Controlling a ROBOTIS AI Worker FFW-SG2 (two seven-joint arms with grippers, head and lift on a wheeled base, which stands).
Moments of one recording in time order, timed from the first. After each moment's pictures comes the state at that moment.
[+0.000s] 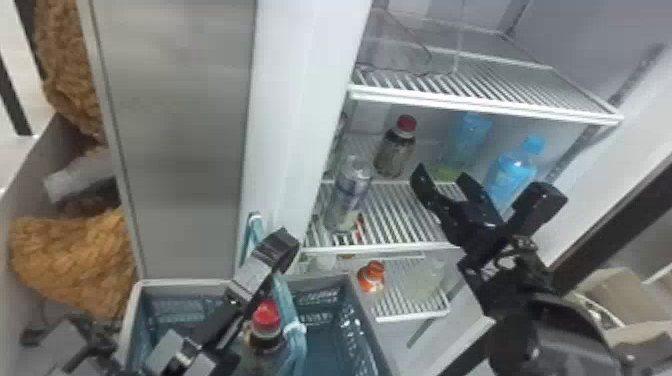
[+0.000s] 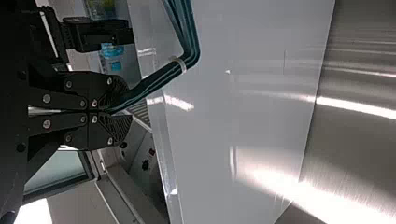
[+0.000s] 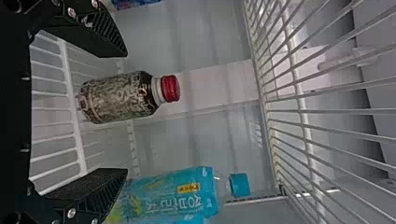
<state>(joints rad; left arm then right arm) 0.42 0.06 -0.29 -1.99 1.46 0.47 -0.49 0.13 -0.10 -0.37 -1.90 -0.31 0.27 0.29</state>
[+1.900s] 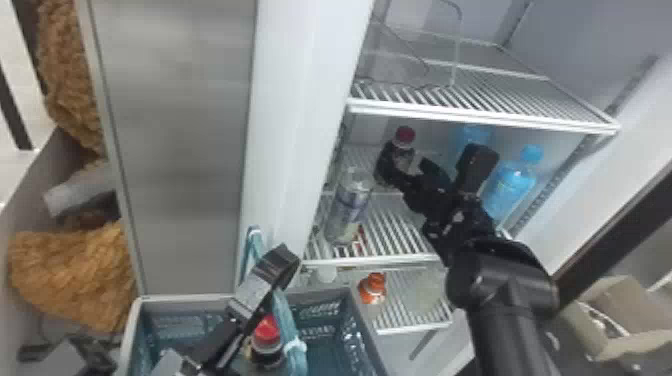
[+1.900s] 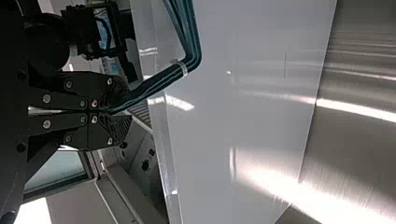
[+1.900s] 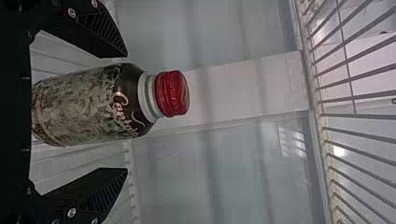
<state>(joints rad) 0.42 0.07 -0.29 -1.98 1.47 0.47 -0.49 -0.21 -0.14 -0.25 -1.53 -0.21 0.32 0.25</state>
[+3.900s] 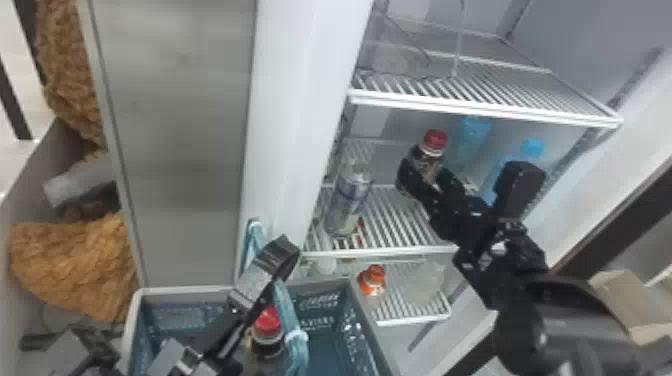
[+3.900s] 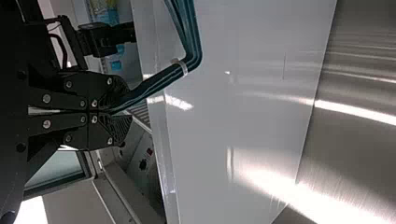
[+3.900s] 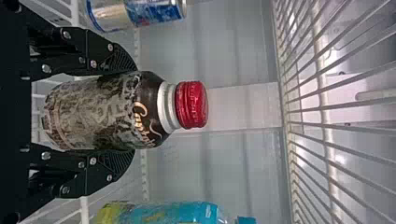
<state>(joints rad) 0.42 0.08 -0.31 -1.98 1.49 0.45 -0.49 0.13 -0.15 -0.31 -2.03 -0.26 0.49 0.24</state>
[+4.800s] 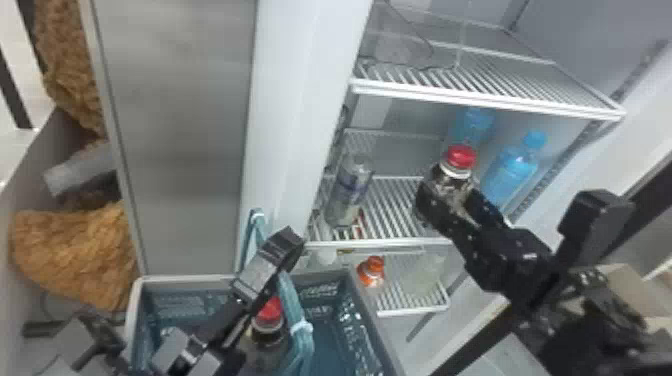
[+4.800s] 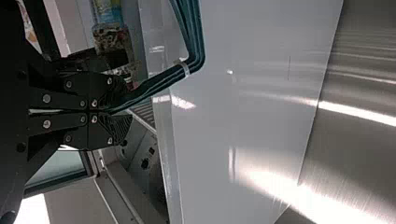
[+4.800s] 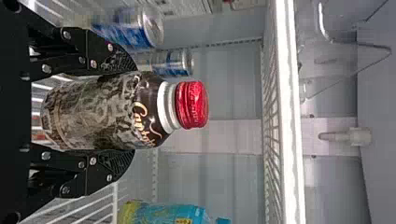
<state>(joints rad) 0.42 0.08 -0.33 -1.98 1.50 0.45 -0.49 0.52 -0.13 -0.40 -2.54 -0.33 0.66 0.24</state>
